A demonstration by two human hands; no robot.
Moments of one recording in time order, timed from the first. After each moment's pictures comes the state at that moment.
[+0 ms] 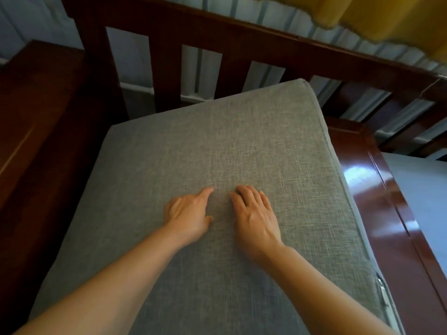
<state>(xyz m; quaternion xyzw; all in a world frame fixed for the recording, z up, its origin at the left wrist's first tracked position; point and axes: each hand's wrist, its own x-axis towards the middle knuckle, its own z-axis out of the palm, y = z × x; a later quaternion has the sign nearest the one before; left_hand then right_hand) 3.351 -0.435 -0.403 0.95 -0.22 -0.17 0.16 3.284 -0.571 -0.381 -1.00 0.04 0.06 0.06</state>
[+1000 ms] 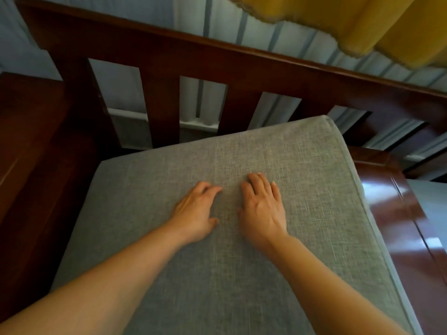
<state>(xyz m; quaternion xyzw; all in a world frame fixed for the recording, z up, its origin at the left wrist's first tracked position) 3.500 -0.471 -0.400 0.91 -0.26 -0.20 0.25 3.445 -0.612 -0.369 -0.99 0.08 0.07 0.04</state>
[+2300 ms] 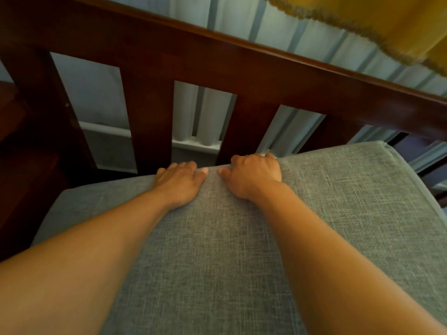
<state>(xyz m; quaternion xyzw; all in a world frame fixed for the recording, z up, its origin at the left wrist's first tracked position) 3.666 -0.498 -0.467 0.95 -0.18 -0.17 0.20 3.616 -0.637 -0.397 -0.99 0.06 0.12 -0.10</state>
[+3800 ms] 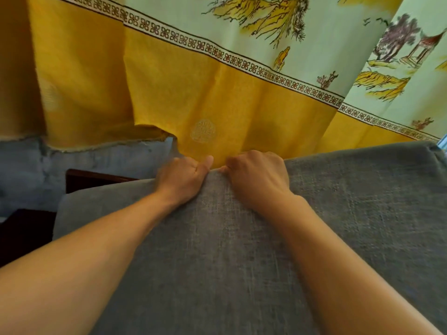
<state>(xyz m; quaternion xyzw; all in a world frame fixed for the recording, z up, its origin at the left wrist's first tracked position) 3.634 -0.449 -0.123 0.86 -0.27 0.14 0.41 3.524 -0.554 -0.035 -0.96 -0.01 -0.18 -0.20</state>
